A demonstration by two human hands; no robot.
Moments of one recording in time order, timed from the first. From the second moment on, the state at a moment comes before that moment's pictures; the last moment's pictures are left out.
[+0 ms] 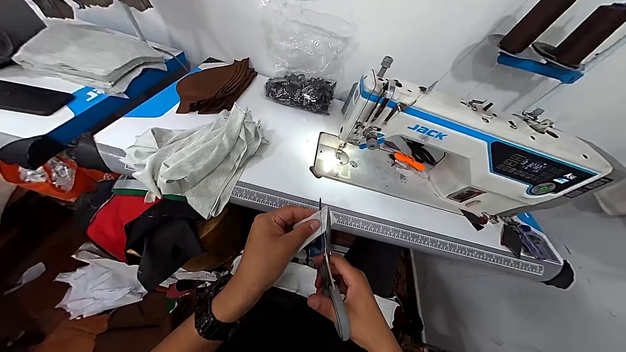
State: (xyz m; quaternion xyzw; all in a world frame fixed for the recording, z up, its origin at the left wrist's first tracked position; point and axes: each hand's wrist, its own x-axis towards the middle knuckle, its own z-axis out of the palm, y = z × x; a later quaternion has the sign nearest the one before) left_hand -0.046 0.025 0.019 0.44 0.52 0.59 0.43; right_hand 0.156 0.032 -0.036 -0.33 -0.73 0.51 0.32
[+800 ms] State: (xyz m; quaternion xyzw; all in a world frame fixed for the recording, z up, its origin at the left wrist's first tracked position) left_hand -0.043 0.029 0.002 0.46 0.52 0.58 0.41; right_hand 0.160 0.033 -0.047 -0.30 -0.71 0.54 0.33
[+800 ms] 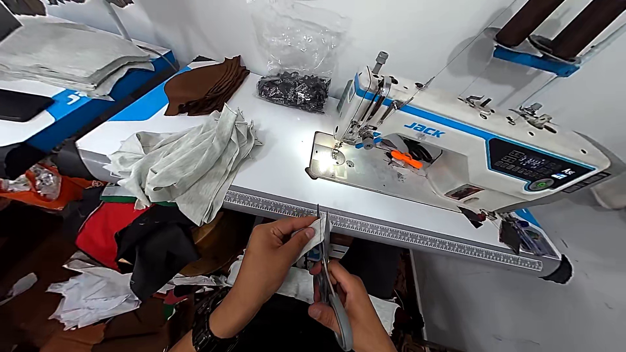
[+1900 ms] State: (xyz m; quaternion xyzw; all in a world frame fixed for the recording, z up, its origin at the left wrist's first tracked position) left_hand -0.149 0.042 0.047 0.72 0.50 0.26 0.40; right_hand 0.400 0.048 -0.099 -0.57 -0.64 0.47 0.20
